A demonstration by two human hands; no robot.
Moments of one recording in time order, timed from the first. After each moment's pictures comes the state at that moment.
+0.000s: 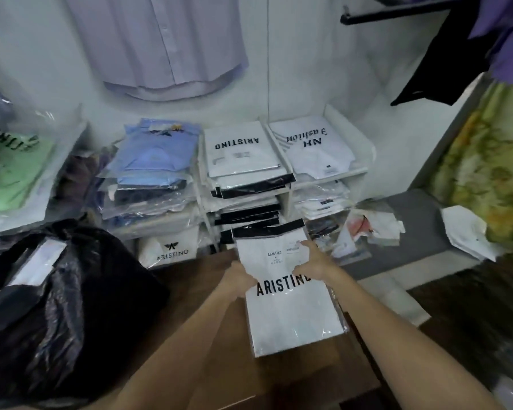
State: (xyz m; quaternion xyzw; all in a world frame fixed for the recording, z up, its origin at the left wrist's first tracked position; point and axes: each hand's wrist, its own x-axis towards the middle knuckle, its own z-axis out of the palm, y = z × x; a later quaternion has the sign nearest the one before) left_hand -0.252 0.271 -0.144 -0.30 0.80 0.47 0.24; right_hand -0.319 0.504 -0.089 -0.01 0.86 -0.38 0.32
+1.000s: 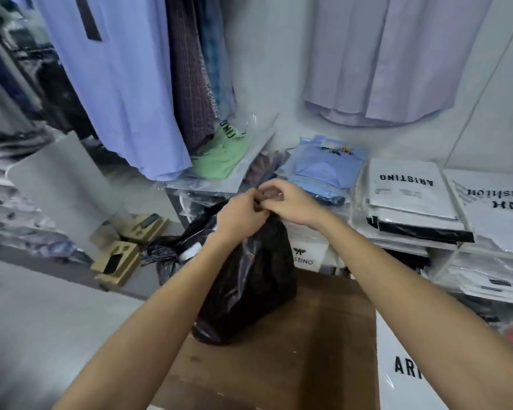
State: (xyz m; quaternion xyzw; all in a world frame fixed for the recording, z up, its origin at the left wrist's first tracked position) left_hand -0.109 0.062 0.101 -0.34 0.90 0.23 -0.15; right_hand -0.240 0.149 0.100 -0.48 0.73 -0.42 0.24
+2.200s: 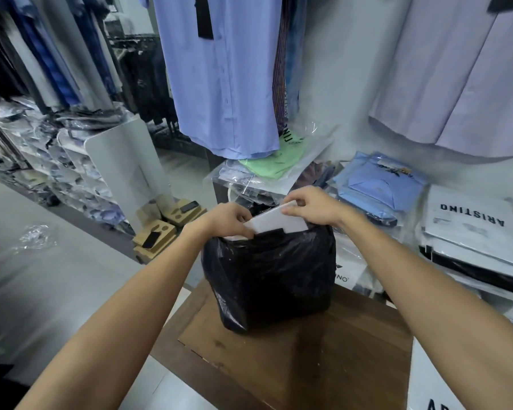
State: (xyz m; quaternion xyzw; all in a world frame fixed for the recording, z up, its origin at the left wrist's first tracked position) left_hand 0.011 -0.023 0.108 -0.36 0.90 0.25 0.00; right_hand -0.217 0.090 0.113 -0.65 0.69 -0.27 0.21
